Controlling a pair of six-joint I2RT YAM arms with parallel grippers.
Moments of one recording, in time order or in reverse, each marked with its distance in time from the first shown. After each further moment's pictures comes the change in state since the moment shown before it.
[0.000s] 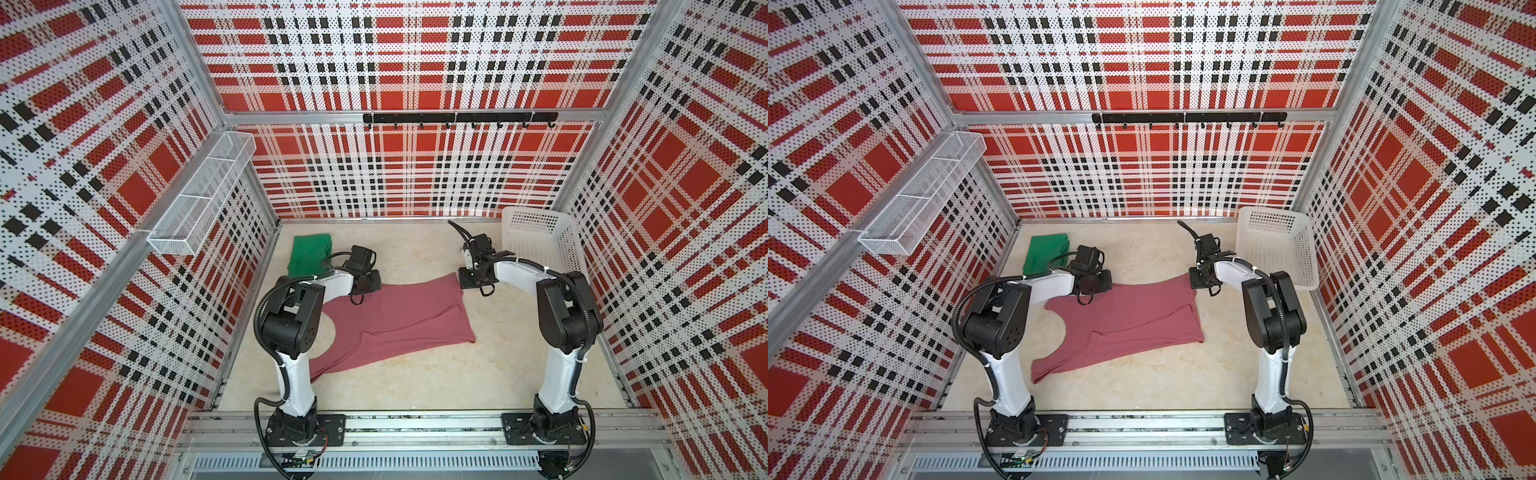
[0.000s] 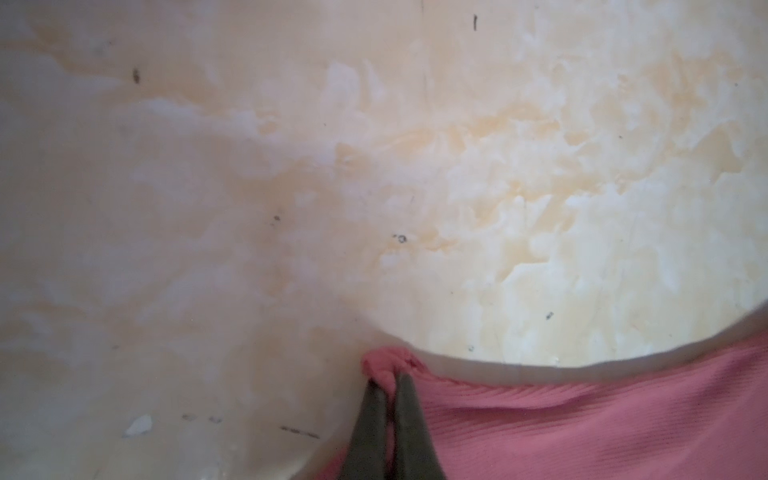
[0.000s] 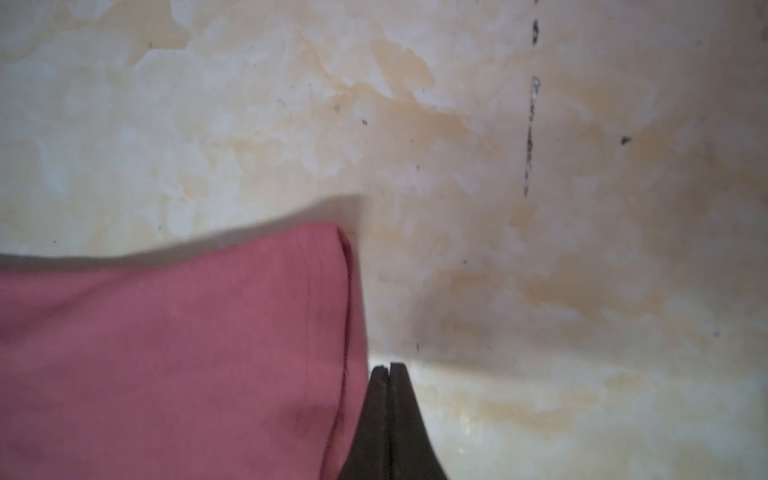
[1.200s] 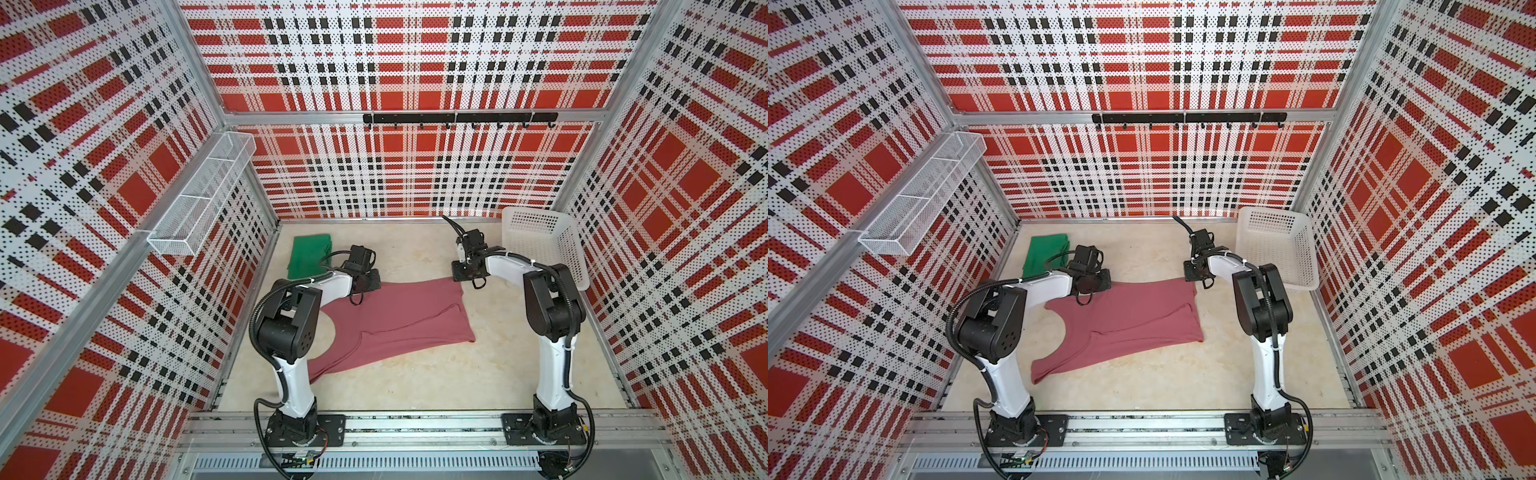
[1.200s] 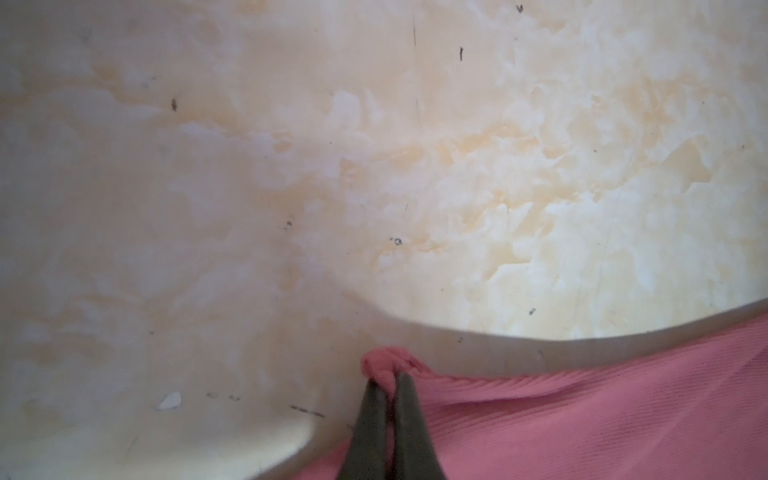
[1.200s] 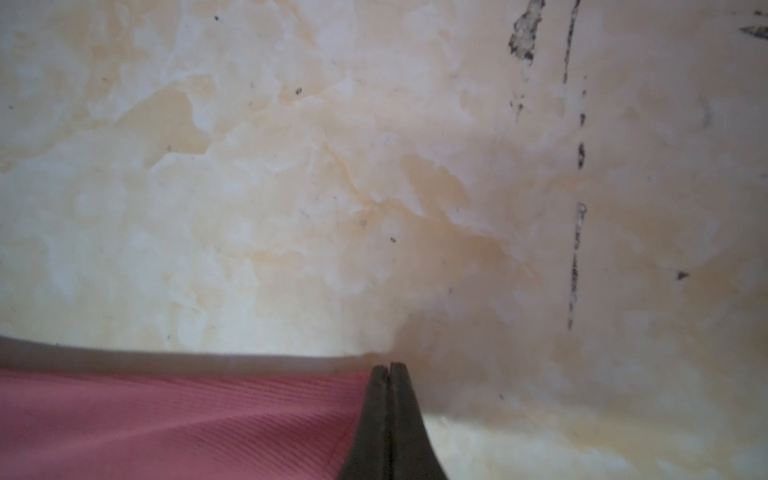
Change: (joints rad) left arm -0.001 -0.043 -0.018 0.004 -0.025 0.003; right arm 0.000 0.151 0.151 0.065 -0.010 -0.030
